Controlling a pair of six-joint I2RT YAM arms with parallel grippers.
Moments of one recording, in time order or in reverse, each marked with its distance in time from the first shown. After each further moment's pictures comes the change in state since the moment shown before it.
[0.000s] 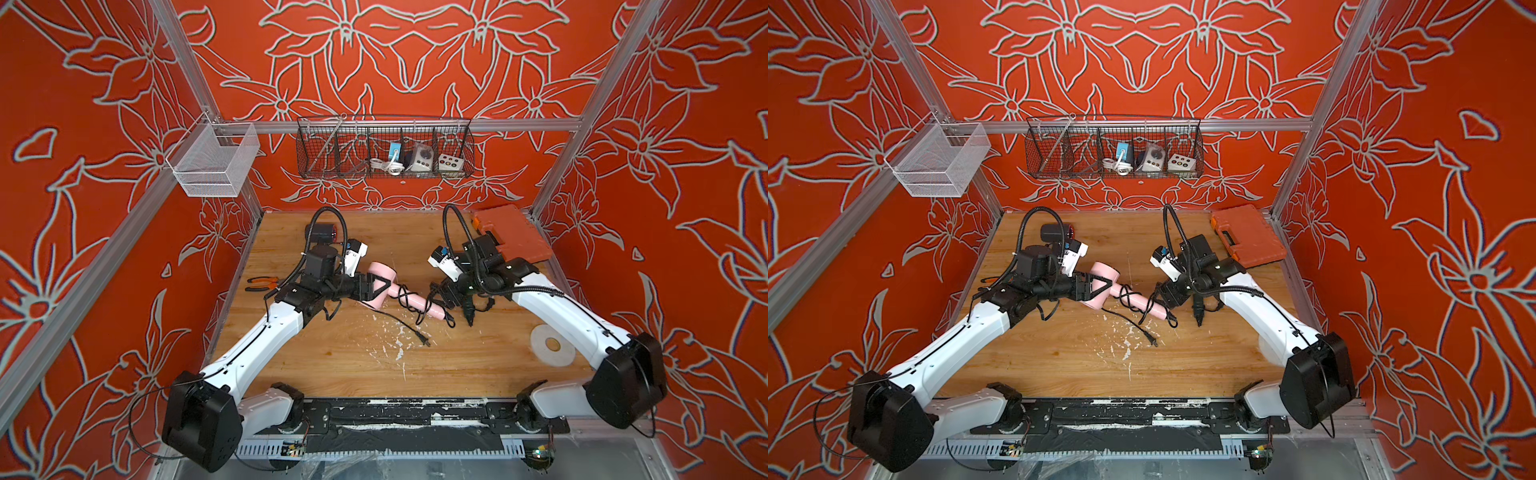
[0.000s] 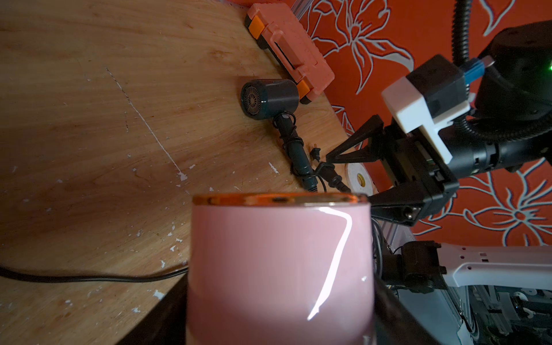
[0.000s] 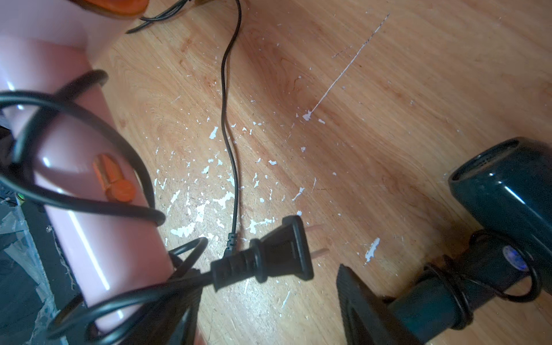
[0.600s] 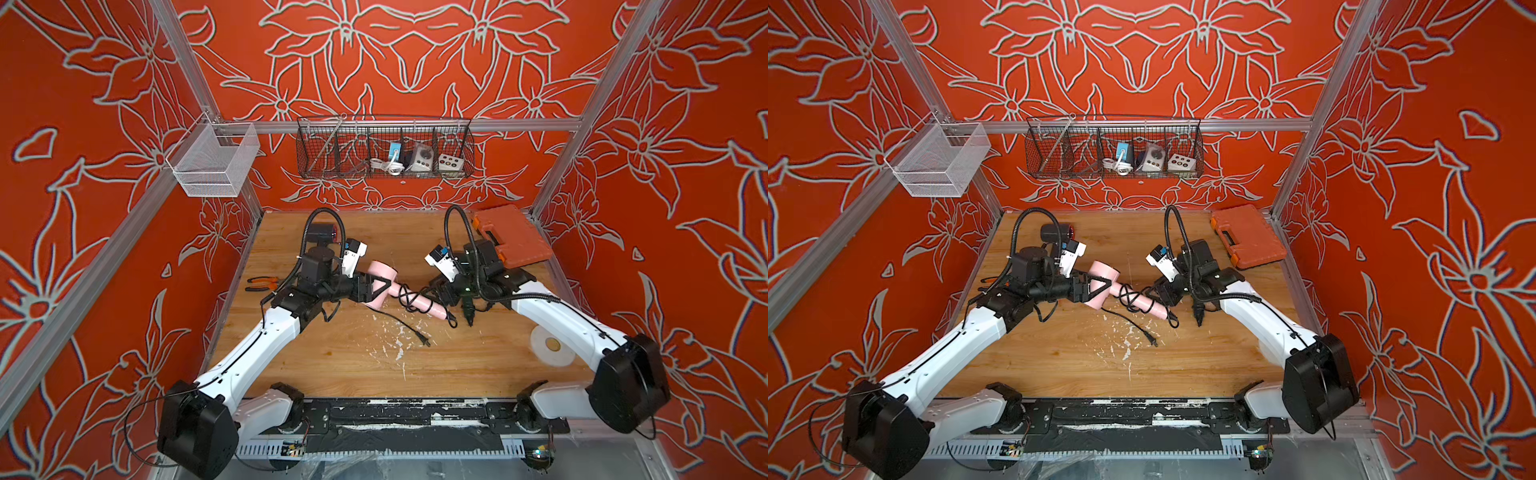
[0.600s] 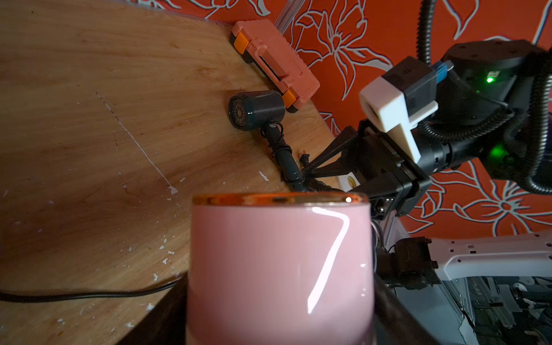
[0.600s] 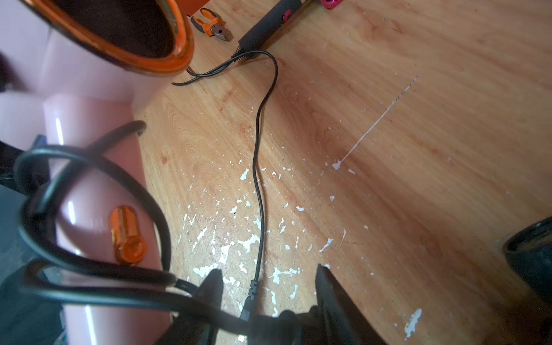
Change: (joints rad) left arm -0.001 -0.044 -0.024 0.041 0.023 0.014; right arm 0.001 -0.024 -0.138 0.284 -0.163 0.062
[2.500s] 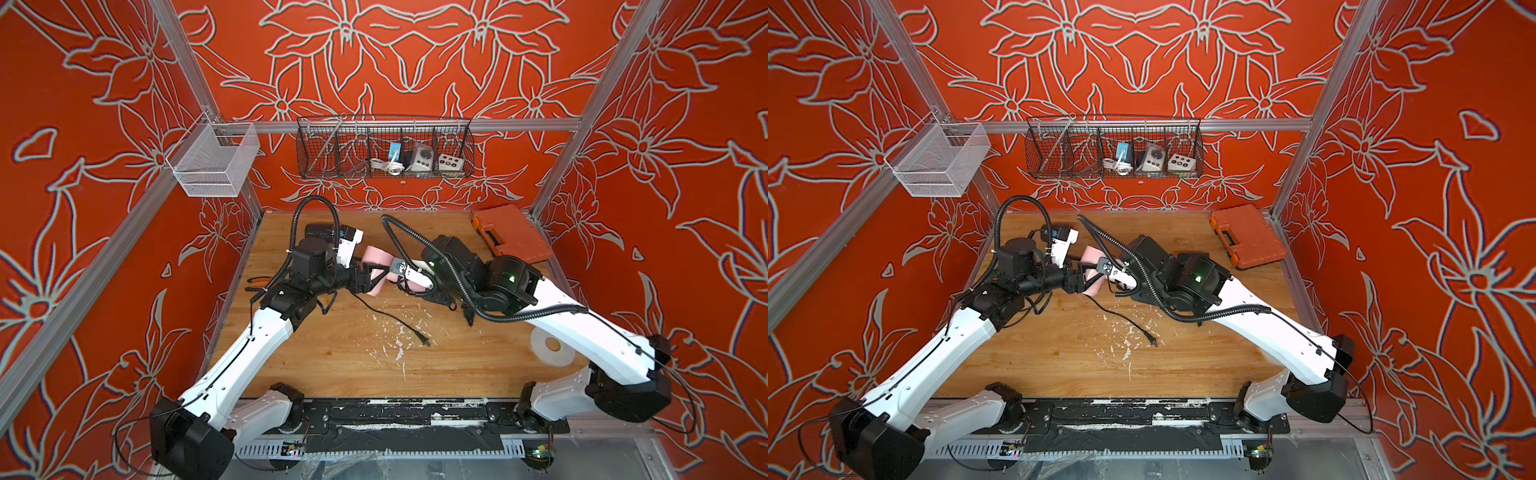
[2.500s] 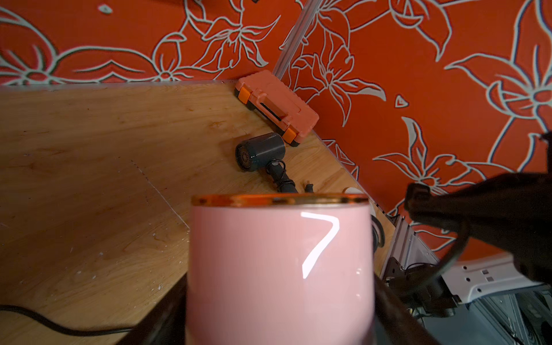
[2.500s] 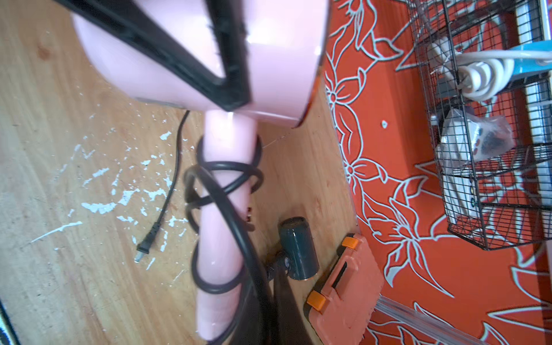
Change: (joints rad) left arm -0.017 -0.061 0.114 -0.044 -0.066 0.088; right arm 0.512 0.063 0.667 -0.583 0.922 -0.362
